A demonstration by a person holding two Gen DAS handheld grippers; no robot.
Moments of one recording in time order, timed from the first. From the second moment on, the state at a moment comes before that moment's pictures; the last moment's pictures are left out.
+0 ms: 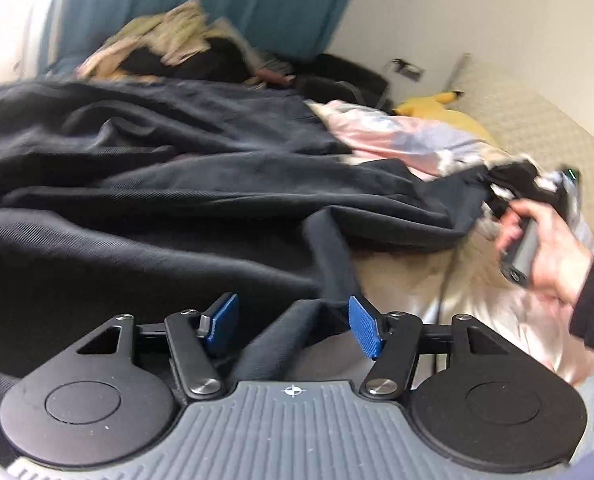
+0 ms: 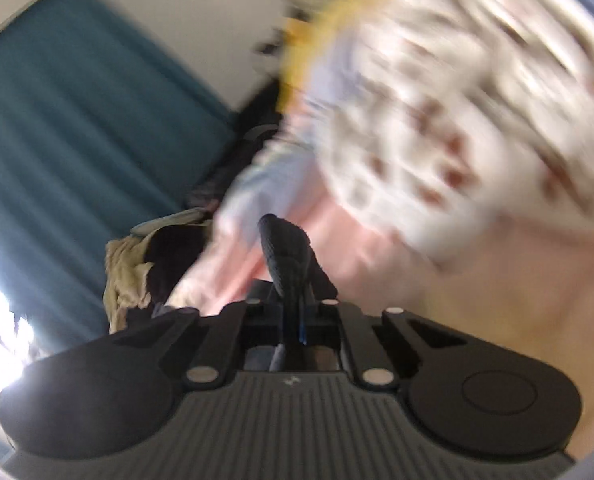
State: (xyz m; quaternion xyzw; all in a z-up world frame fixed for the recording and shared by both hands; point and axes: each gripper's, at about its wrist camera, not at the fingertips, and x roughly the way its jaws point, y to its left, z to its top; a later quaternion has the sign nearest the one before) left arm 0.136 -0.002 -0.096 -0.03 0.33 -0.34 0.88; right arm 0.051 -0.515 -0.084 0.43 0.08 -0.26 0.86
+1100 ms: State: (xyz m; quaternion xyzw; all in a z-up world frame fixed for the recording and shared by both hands) left arm 0.146 -0.005 -0.116 -0.02 0.38 -0.34 0.86; right arm 0.036 -0.574 -0.117 0.46 0.17 -0.34 0.81
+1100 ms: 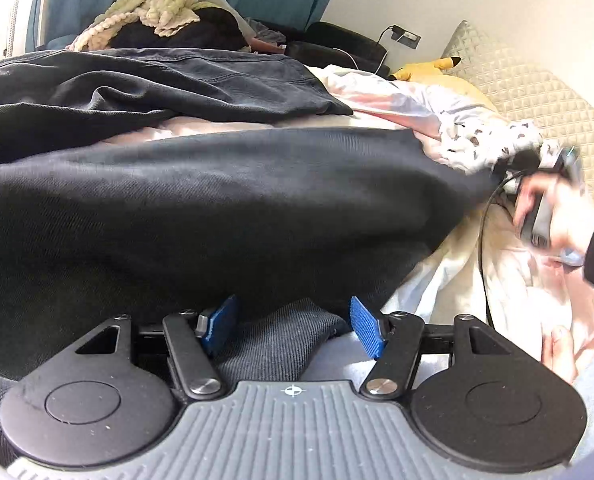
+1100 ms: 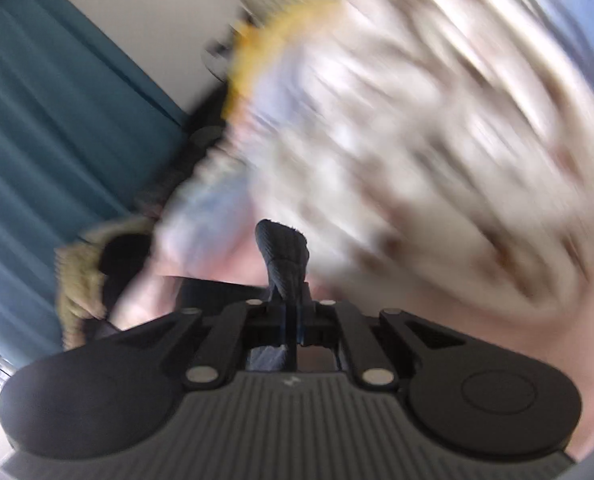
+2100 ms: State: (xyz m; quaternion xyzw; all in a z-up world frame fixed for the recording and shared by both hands) left arm -0.041 0.344 -0.001 -0.36 0.36 0.12 0.85; right arm 0.014 -0.543 -0.047 0.35 0.11 -0.29 0.88
